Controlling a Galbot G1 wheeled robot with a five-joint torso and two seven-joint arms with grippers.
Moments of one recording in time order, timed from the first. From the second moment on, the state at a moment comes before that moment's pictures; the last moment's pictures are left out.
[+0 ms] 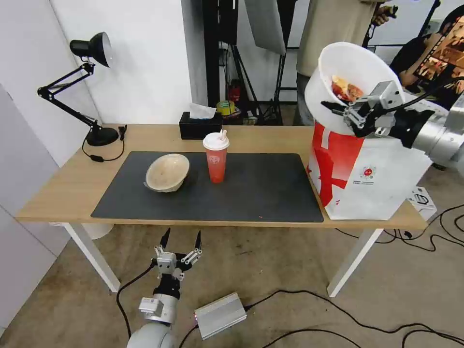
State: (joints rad) left arm 1.53 -1.42 -0.39 -1.83 -0.14 -0.37 0.00; right arm -0.32 0.17 -0.07 1.96 0.94 -0.10 -0.30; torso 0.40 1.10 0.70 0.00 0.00
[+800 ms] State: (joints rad) left arm 1.52 -1.43 -0.37 -1.81 -0.14 -0.39 0.00; right arm -0.32 0.19 -0.06 1.77 0.90 -0.07 -0.35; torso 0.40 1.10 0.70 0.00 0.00
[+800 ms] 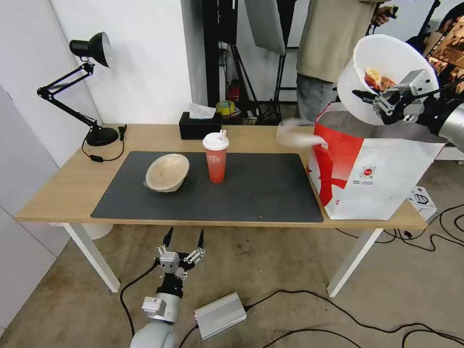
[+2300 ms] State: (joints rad) left arm 1.51 -1.44 -0.37 -1.80 -0.14 -0.39 0.02; right arm -0.31 0.30 -0.14 1.61 0.77 -0.05 -0.37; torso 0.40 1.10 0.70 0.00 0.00
